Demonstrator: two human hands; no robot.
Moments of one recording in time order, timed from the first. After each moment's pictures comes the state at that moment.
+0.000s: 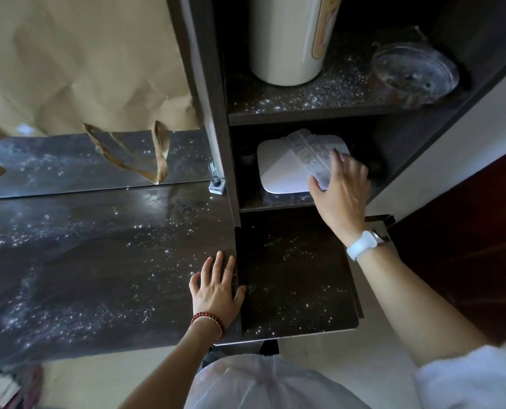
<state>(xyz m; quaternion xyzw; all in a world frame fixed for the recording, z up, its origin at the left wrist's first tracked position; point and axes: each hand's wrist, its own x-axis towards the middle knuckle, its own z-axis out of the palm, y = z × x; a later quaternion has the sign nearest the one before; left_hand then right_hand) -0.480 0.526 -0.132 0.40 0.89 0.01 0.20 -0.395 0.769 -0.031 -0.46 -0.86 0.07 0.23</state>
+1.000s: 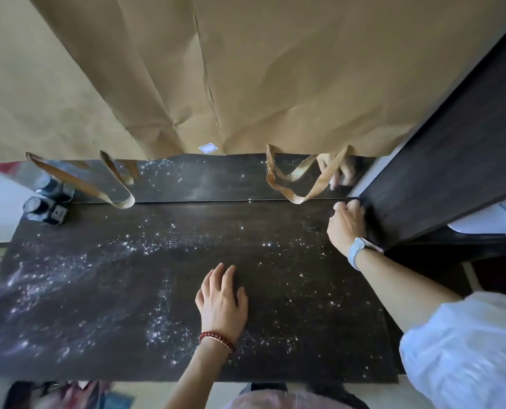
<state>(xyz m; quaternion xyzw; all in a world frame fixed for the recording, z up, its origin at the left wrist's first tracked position) -0.684 0.386 -0.118 0.25 0.93 0.21 0.16 -0.621 0.651 -0.116 -0.49 -0.86 0.11 0.00</state>
